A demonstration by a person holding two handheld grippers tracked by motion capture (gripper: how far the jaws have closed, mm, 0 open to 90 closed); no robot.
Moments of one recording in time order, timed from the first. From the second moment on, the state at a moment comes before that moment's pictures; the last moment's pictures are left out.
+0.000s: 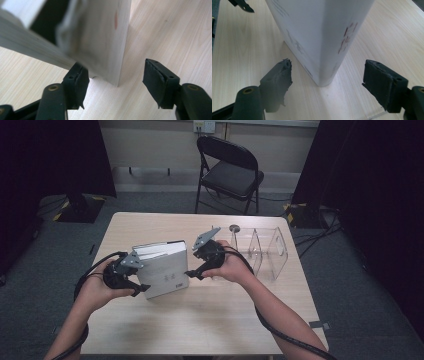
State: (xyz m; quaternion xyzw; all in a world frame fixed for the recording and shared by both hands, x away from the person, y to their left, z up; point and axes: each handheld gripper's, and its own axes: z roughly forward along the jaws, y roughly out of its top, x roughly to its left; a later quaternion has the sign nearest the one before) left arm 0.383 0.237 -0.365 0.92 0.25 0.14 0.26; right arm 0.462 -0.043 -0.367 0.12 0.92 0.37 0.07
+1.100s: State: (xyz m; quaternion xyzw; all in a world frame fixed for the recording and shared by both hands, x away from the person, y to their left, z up) left arm 0.360 0.262 -0.442 0.90 0.31 0.11 0.29; right arm 0.481 -0.006 -0.338 0.07 0.92 0.39 0.02
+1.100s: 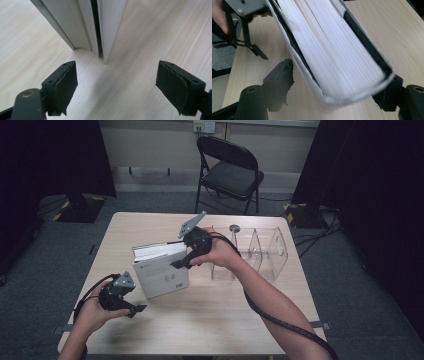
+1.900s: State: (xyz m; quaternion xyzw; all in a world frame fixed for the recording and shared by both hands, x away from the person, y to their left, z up) left arm 0.359 0.254 -0.481 0.89 0.31 0.12 0.32; right arm 0.457 -0.015 -0.323 0.09 0.94 0.33 0.02
